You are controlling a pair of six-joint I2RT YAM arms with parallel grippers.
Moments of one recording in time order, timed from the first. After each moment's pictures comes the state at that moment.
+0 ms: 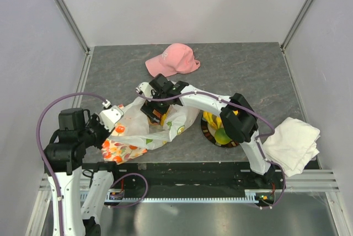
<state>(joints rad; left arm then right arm) 0.05 0.61 1.13 -1.35 0.32 0.75 0.90 2.17 1.79 -0.56 -0.26 -0.17</state>
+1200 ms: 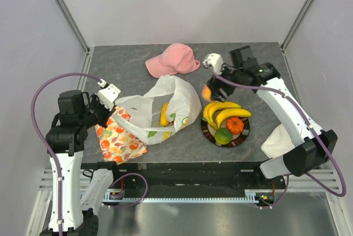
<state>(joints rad) 0.05 0.74 1.14 -1.05 0.43 0.61 0.48 1.46 1.53 -0.95 -0.37 -0.52</state>
